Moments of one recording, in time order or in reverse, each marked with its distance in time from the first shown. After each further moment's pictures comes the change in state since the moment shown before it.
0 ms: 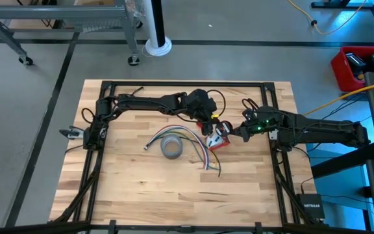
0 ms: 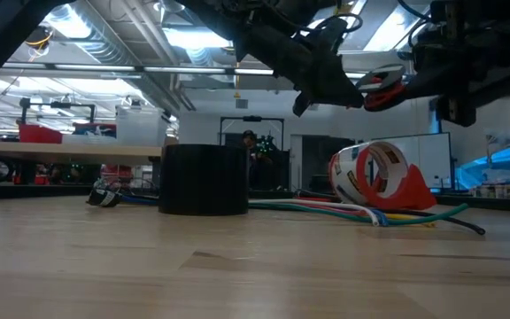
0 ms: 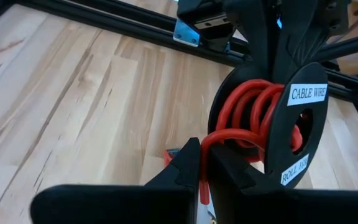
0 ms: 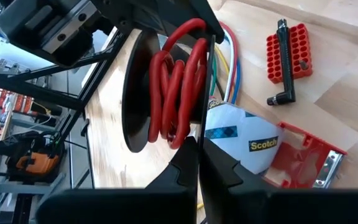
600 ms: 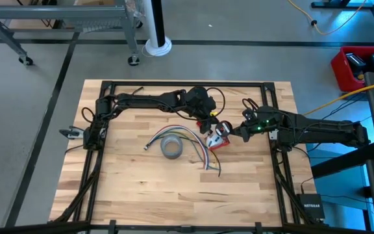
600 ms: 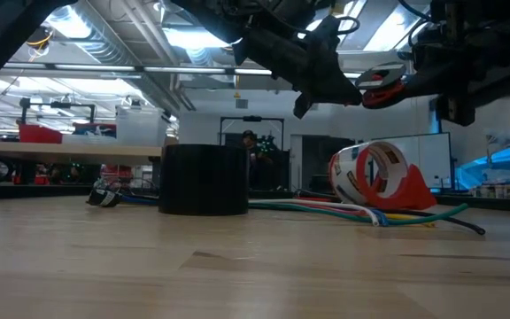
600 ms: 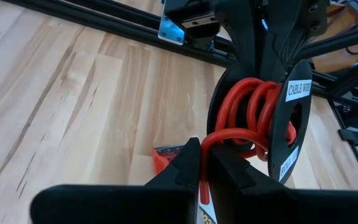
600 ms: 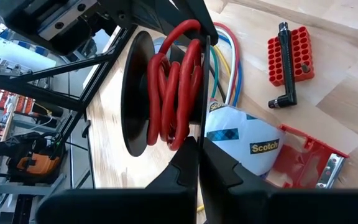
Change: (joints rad) left arm 0.027 0.000 0.000 -0.004 0.110 0.003; right arm 0.000 -0.001 0.000 0.008 0.004 -0.001
